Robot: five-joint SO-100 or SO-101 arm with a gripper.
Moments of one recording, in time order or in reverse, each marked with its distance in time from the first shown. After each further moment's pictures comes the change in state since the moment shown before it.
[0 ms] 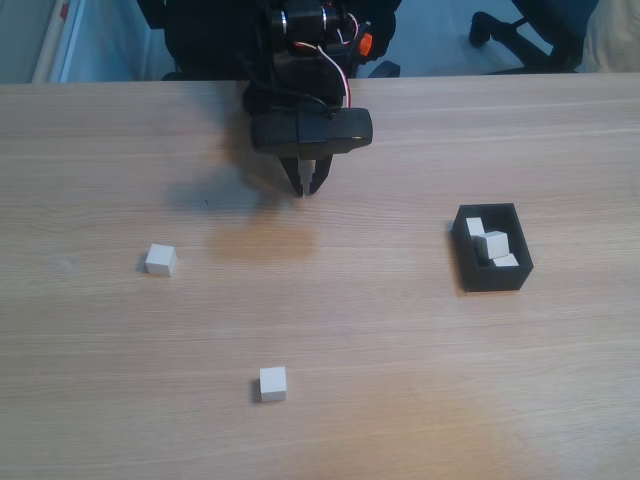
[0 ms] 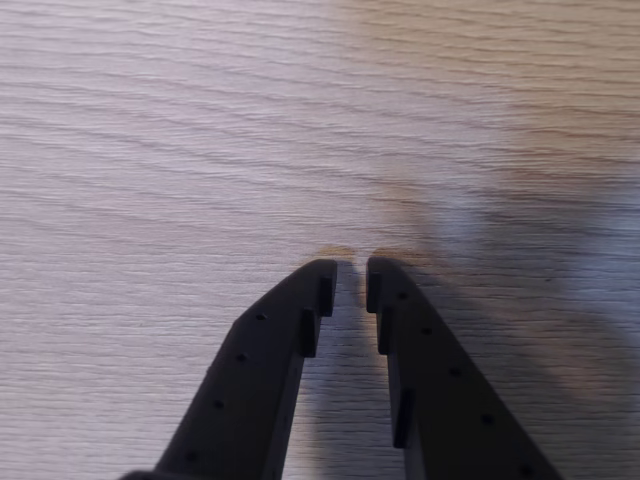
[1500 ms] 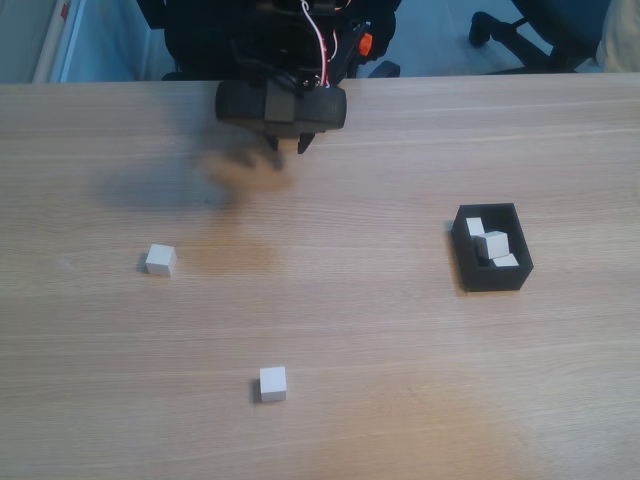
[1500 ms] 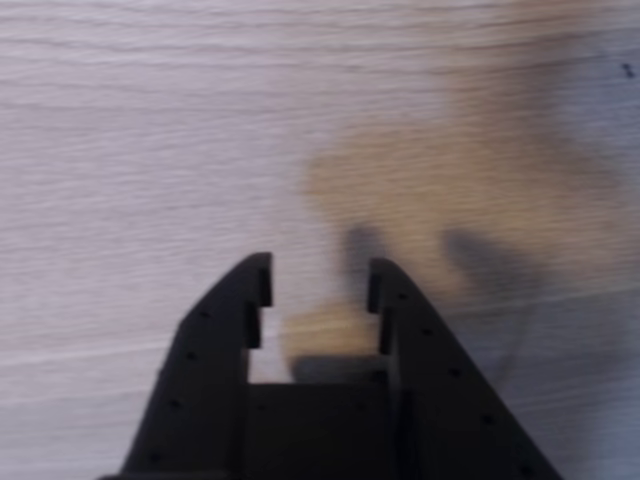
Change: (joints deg) arm 13.5 -25.8 -31.2 9.6 -7.7
